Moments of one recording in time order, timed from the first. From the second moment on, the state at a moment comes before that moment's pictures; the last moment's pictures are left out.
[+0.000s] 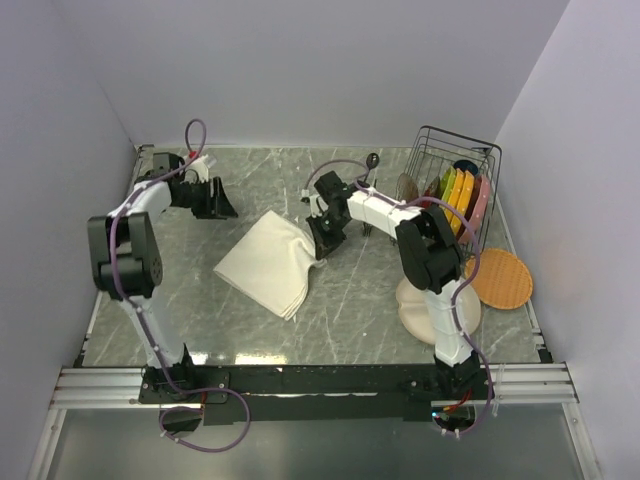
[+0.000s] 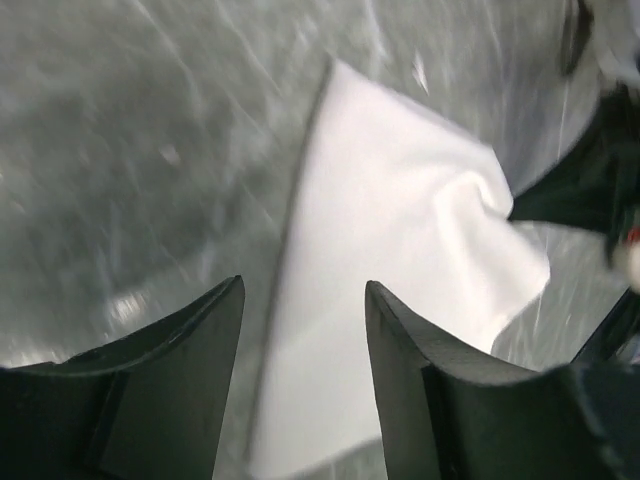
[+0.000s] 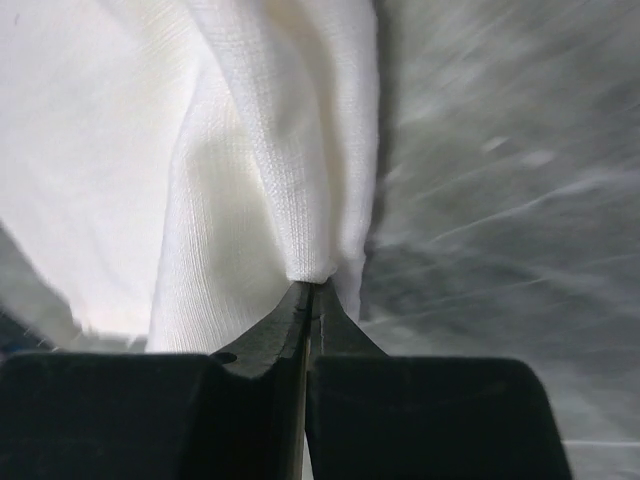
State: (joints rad) left arm 0.11 1.98 1.45 -0.53 0.77 0.06; right arm 0.57 2.20 1.71 -0.77 -0.37 0.10
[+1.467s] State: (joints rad) left arm -0.10 1.53 1.08 -0.60 0.57 0.54; right arm 0.51 2.21 1.73 -0.83 -0.39 0.23
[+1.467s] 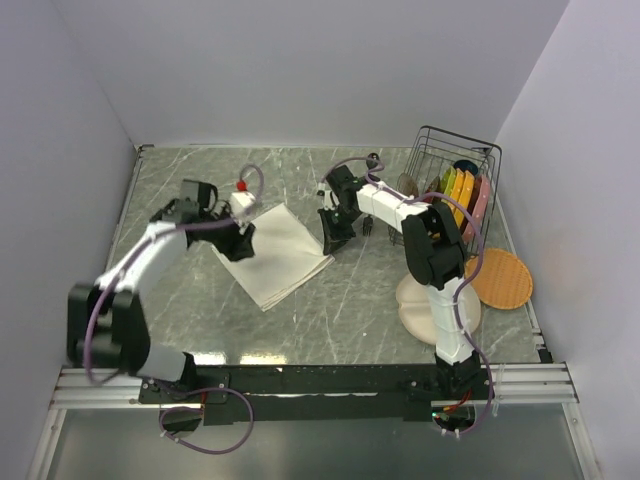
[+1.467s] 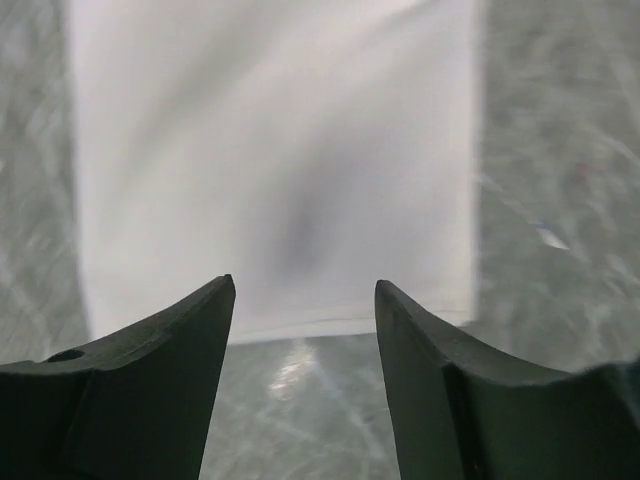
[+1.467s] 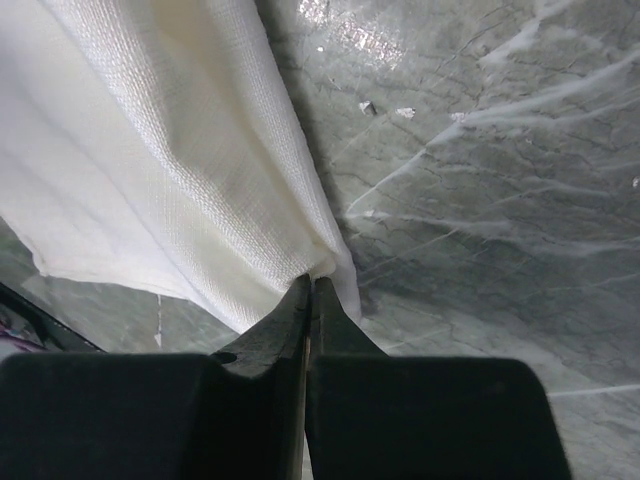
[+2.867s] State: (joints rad) left arm -0.50 1.40 0.71 -0.48 0.37 0.75; right arm 0.51 2.18 1.75 -0.82 -0.41 0.26
